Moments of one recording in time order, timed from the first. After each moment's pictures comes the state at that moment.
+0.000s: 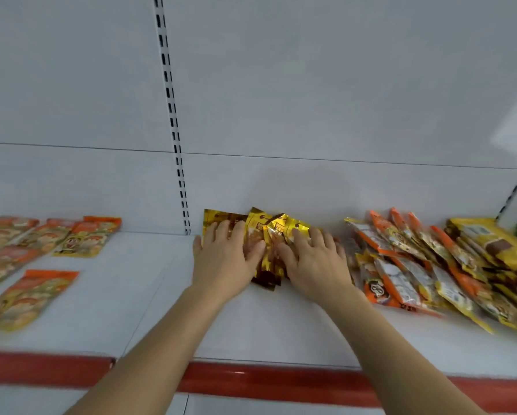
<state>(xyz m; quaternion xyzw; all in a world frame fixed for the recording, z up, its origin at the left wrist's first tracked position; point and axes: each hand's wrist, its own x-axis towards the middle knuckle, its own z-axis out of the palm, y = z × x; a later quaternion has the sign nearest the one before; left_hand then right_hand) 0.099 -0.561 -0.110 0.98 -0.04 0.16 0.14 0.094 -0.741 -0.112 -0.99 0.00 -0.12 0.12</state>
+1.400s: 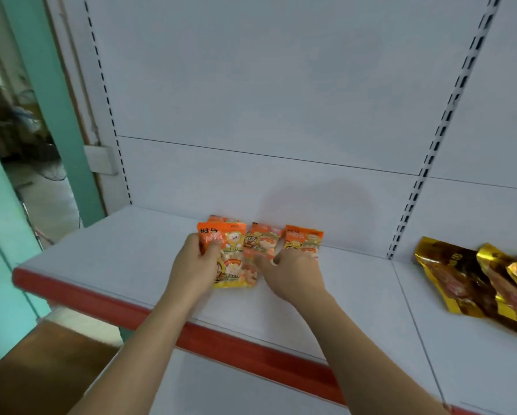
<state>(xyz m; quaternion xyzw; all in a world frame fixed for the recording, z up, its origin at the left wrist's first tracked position) 0.044 -0.119 -0.099 0.80 0.16 0.20 0.54 0.099 -0.285 -0.102 -0.96 -0.08 -0.01 0.28</state>
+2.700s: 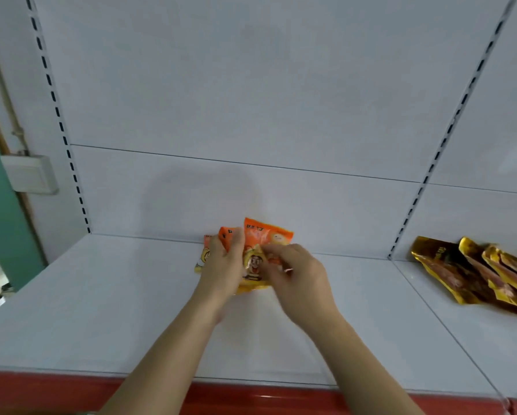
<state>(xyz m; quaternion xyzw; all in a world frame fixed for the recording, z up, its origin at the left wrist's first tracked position) 0.126 -0.071 -0.102 0.72 0.06 0.07 0.69 0.099 -0.216 -0.100 -0.87 -0.13 -0.25 0.40</state>
